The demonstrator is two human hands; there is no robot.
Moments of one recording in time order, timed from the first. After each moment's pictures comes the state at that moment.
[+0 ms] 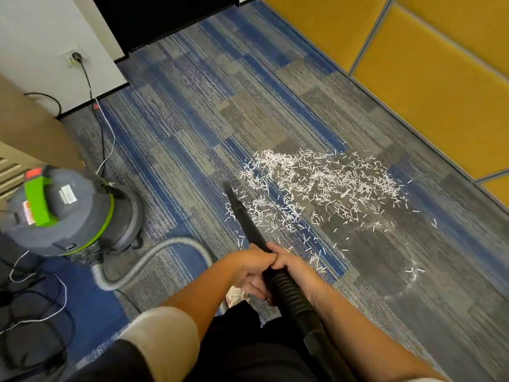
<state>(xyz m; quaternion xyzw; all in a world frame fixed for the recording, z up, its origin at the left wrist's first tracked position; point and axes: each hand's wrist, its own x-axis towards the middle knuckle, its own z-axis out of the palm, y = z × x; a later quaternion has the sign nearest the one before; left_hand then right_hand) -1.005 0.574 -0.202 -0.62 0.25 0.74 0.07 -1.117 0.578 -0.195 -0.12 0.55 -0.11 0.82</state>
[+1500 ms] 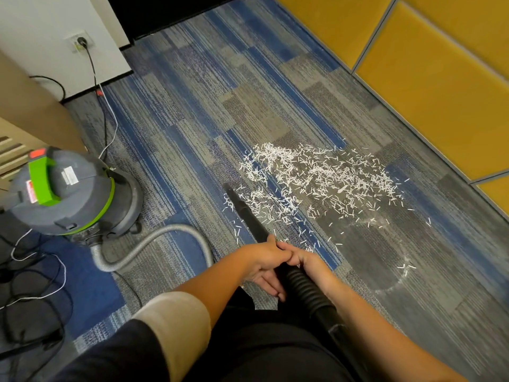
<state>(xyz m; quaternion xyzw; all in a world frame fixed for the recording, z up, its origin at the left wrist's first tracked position) -1.047 0.593 -0.180 -0.59 0.28 0.75 0.05 -1.166 0.599 -0.193 -0.12 0.56 -0.11 0.81</state>
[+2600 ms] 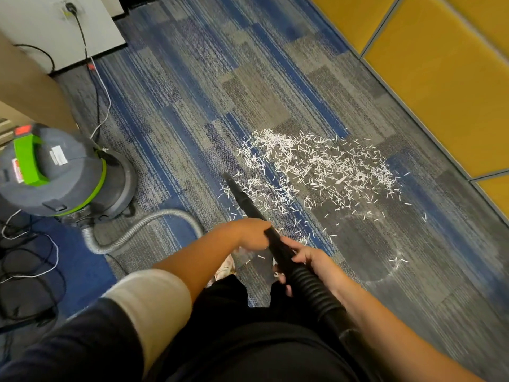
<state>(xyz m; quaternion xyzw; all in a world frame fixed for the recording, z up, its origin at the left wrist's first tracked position) -1.022 0.557 -0.199 -0.57 0.55 0.57 0.19 -1.193 0.589 -0.186 -0.05 0.52 -0.07 0.85</state>
